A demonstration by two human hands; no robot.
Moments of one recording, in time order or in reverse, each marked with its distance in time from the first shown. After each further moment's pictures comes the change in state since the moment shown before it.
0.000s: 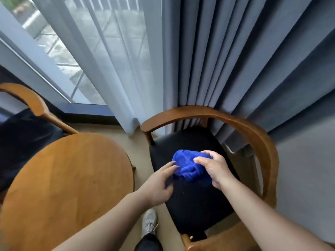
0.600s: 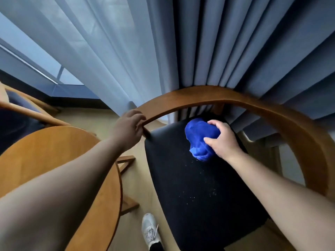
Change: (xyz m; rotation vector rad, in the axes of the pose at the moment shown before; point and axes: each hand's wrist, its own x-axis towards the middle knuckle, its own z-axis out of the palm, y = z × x) left_hand 0.199 -0.112 -0.074 0.425 0.324 -0.134; right_hand 0.222 0.030 0.002 -0.483 0.010 -0.352
